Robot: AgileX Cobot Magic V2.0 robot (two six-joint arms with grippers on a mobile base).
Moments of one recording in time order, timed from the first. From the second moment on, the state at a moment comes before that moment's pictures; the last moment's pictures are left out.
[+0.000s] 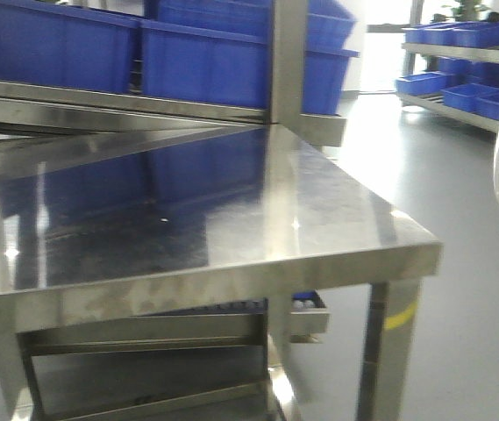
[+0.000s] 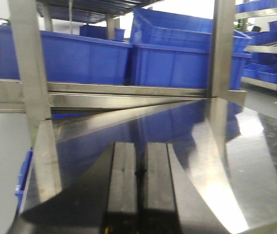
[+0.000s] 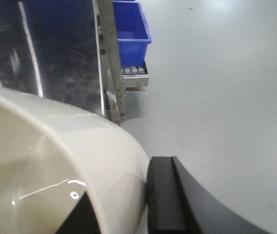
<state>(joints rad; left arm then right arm) -0.15 -0.01 0.01 -0.07 0.01 0.10 0.11 0.57 -0.54 -0.04 0.56 0.16</state>
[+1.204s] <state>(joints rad) -0.15 -0.01 0.01 -0.07 0.01 0.10 0.11 0.57 -0.54 -0.04 0.56 0.16</state>
